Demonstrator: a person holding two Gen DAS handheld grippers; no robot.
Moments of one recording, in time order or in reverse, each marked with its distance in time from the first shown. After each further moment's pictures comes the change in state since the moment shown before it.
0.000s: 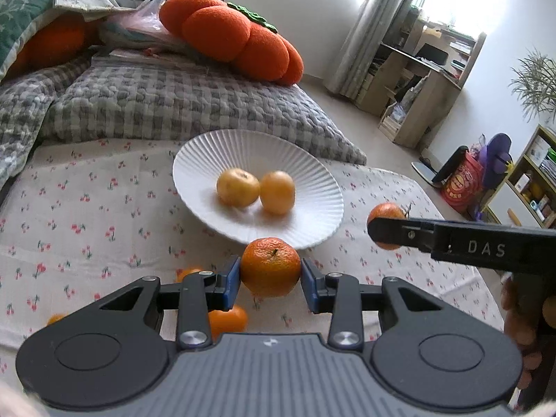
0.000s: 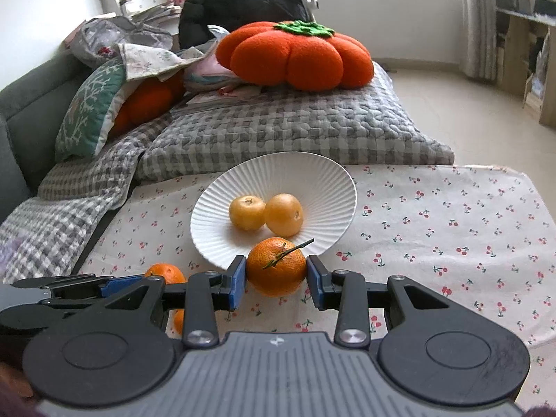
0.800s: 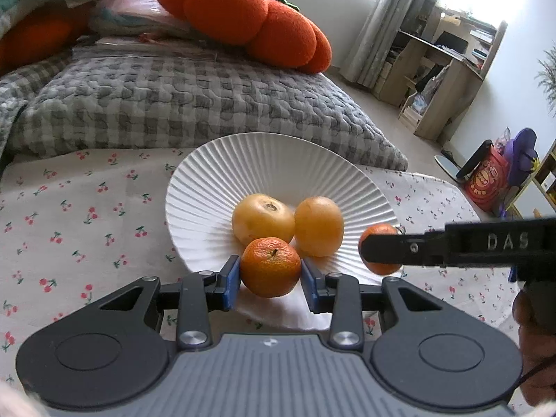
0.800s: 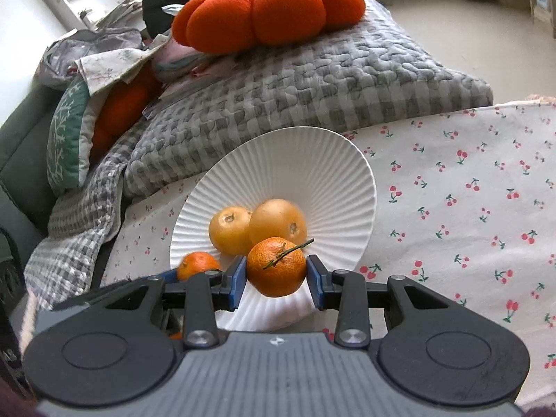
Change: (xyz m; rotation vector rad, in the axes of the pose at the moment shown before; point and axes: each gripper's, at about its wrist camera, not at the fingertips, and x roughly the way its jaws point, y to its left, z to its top) left arm 0.084 0.015 0.034 0.021 0.041 0.051; right arm 0.077 -0.036 0.030 0.206 0.149 0.138
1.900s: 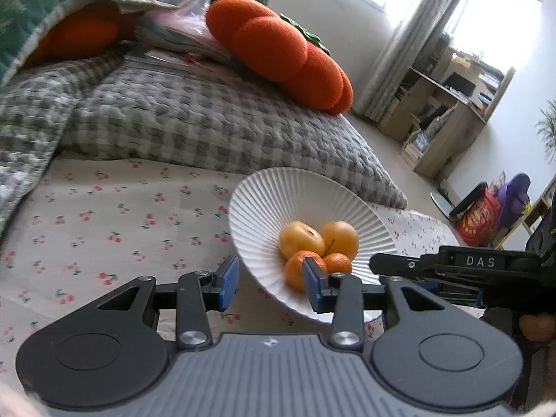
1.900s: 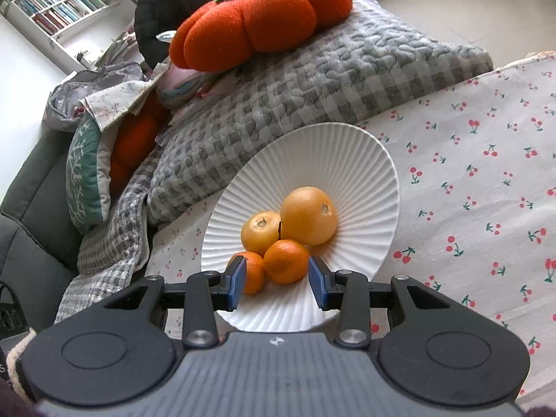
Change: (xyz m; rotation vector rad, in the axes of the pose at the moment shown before) left arm -0.065 0.046 0.002 -0.133 -0.079 -0.021; right arm -0.004 -0.002 -0.009 0.141 -0.056 0.087
